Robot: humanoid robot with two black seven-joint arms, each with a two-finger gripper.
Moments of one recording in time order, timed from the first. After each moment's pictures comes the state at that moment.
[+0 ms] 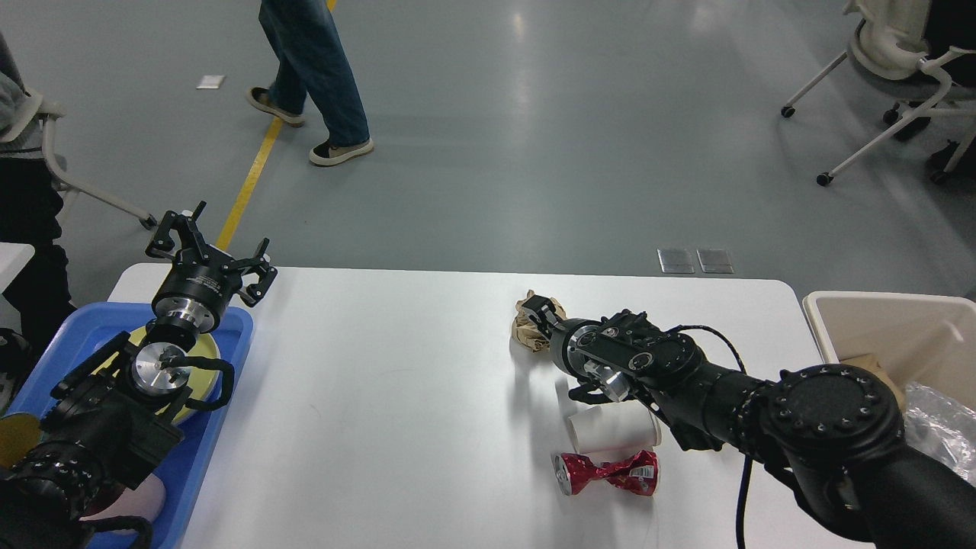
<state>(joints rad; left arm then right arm) -0.71 0.21 -0.99 -0.33 -0.08 -0.45 -0.21 1.00 0.17 -0.31 0.40 -0.08 -0.09 -0.22</state>
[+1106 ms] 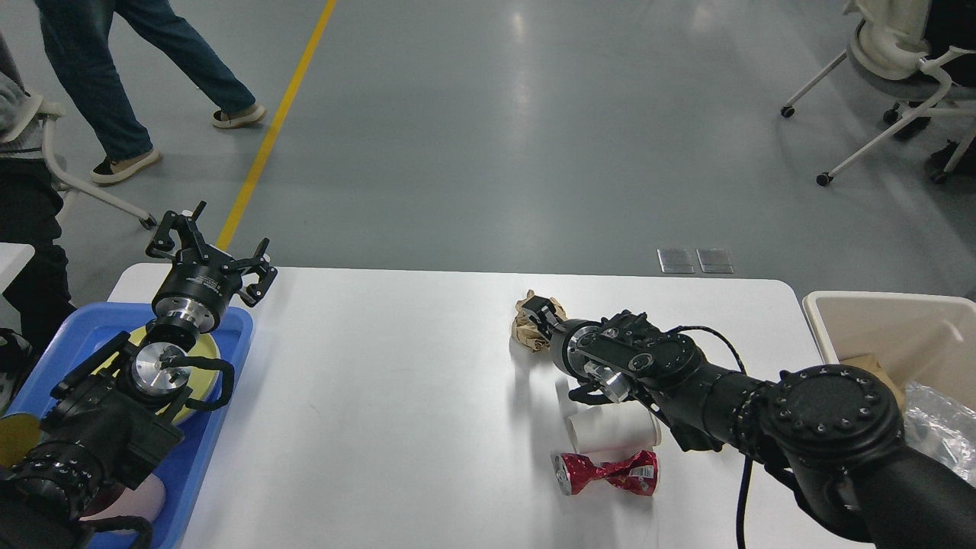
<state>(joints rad) -0.71 0.21 -0.99 -0.33 -0.08 -0.45 -0.21 1.00 0.17 -0.31 0.40 -0.08 -0.09 -0.22</state>
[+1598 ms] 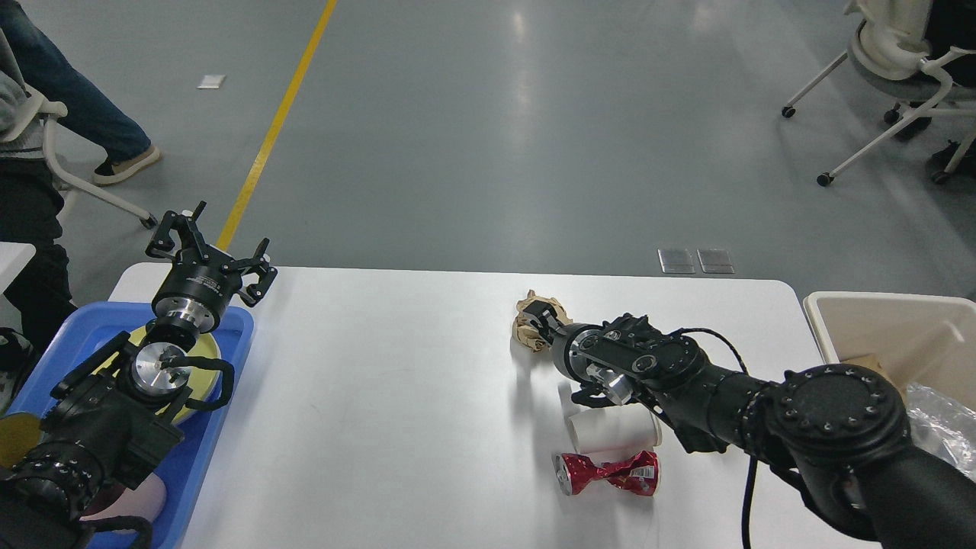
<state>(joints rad) -0.71 0.21 -0.99 -0.33 -0.08 -0.45 -0.21 1.00 0.13 -0.32 0.44 -0.08 -0.09 -0.23</state>
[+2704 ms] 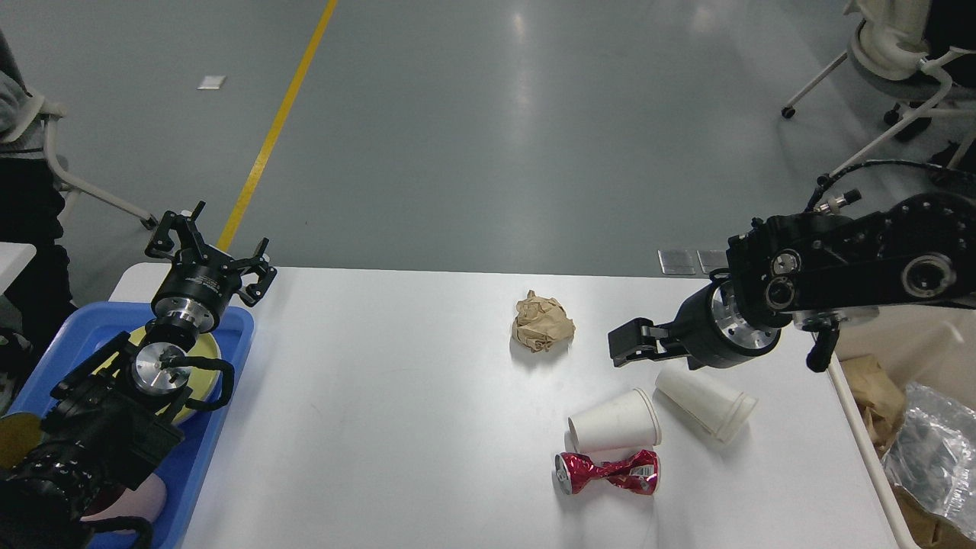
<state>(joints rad) -0.71 0.21 -0.99 -0.33 -0.08 -0.45 -0.22 1.89 -0.45 -0.92 1.63 -0.30 0.22 -0.23</state>
